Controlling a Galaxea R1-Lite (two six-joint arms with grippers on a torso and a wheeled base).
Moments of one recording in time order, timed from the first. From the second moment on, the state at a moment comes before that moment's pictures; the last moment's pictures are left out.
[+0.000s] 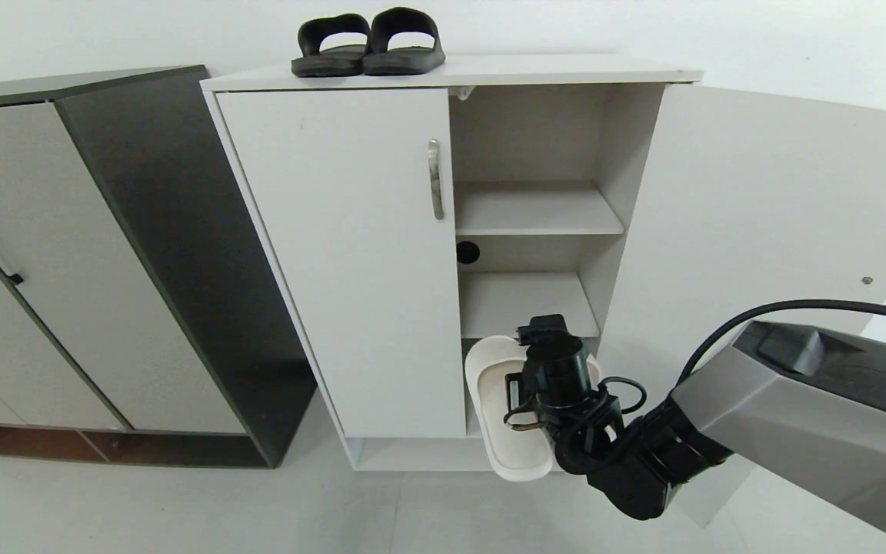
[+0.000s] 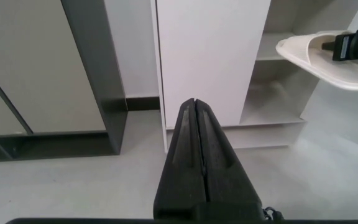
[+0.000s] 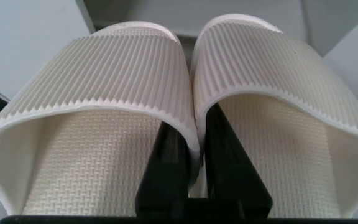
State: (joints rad) left arm 0.00 0.00 0.00 0.00 -0.03 0.01; right arm 0.74 2.29 -1.11 -0.87 -0.60 0.18
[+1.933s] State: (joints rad) left arm 0.00 0.00 0.00 0.00 0.00 0.01; right arm 0.68 2.43 -1.15 -1.20 -0.66 0.05
